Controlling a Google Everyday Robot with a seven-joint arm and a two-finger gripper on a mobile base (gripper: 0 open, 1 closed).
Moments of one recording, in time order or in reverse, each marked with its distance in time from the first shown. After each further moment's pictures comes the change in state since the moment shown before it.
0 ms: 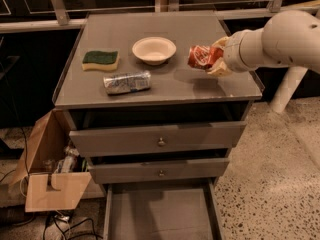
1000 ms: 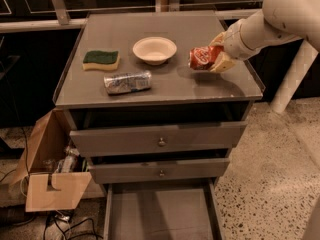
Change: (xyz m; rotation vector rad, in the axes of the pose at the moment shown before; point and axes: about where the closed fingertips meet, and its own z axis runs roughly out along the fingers) arm 0.012 -0.011 0.029 -0.229 -0.023 -0.122
